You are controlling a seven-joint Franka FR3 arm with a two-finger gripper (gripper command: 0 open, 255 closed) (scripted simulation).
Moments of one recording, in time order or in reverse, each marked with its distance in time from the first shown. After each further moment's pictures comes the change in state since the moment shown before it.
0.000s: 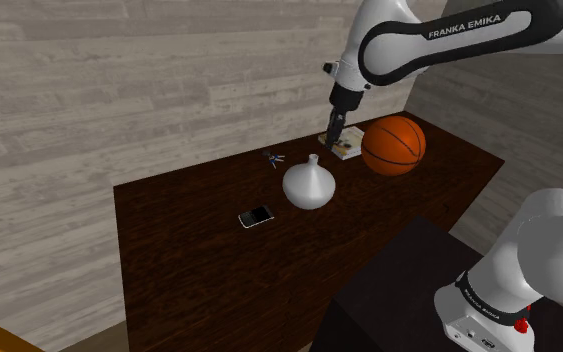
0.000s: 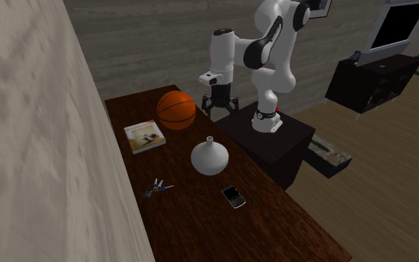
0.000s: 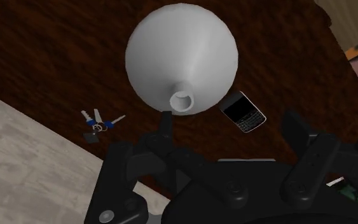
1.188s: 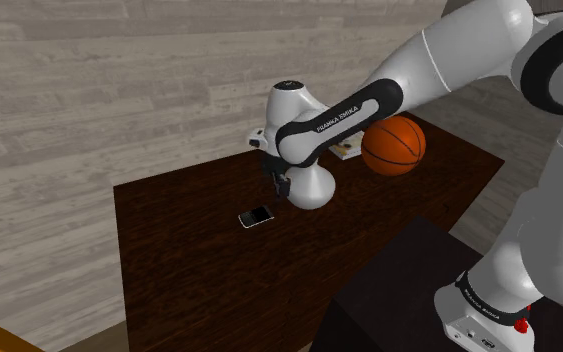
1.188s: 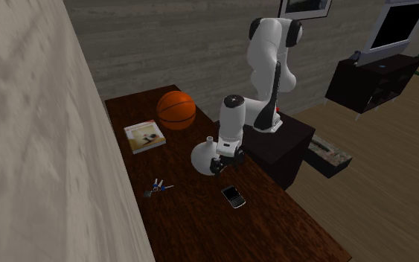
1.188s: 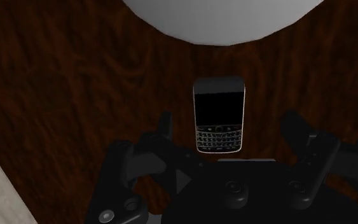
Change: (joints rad) arm 0.127 0.550 0.103 0.209 -0.067 0.300 -0.439
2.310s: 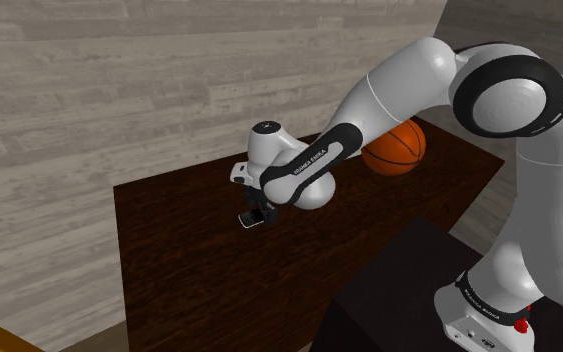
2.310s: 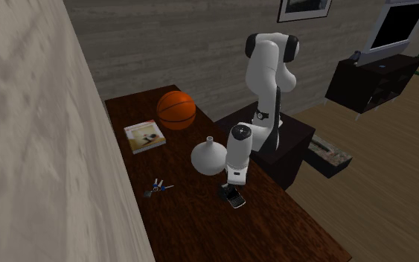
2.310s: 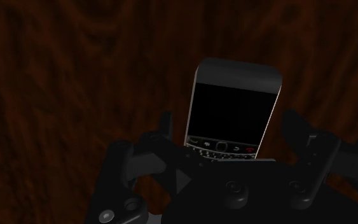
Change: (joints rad) arm 0.044 0.238 0.026 0.093 -0.075 0.132 -0.084
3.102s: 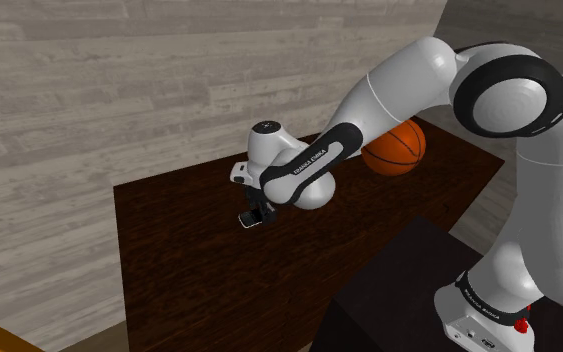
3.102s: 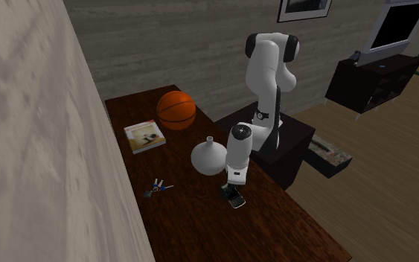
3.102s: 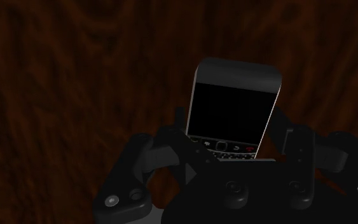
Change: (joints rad) arm 0.000 -0.001 0.000 0.000 0.000 0.001 0.000
